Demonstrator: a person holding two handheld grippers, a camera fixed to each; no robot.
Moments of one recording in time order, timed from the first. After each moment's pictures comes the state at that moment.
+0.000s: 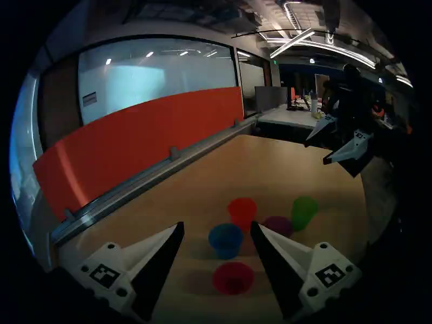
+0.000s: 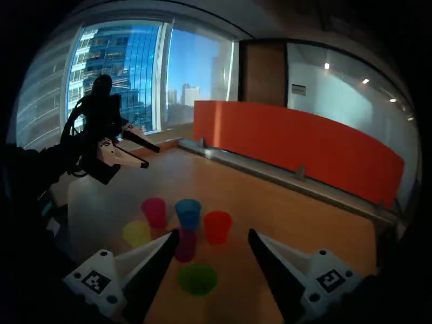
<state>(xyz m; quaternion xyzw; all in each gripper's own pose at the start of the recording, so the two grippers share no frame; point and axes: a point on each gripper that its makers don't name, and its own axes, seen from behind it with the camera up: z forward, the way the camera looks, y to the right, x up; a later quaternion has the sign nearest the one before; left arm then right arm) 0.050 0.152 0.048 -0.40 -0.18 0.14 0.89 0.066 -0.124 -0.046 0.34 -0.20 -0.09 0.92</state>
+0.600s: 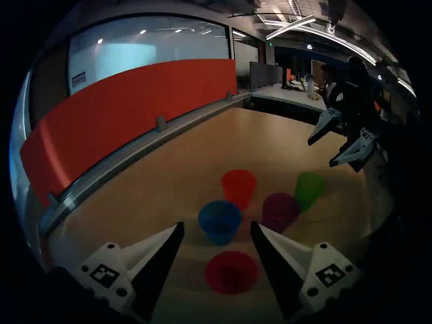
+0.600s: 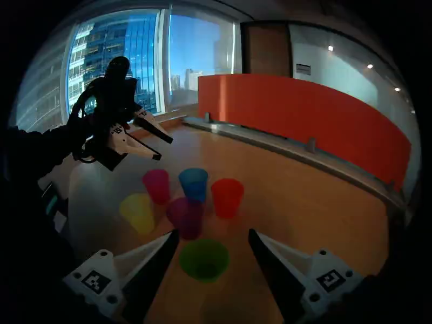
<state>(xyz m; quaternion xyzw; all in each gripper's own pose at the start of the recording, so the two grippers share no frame) -0.022 0.166 0.058 -0.41 -0.25 0.15 0.86 -0.005 -0.125 -0.056 0.35 -0.26 -0.09 0.90</state>
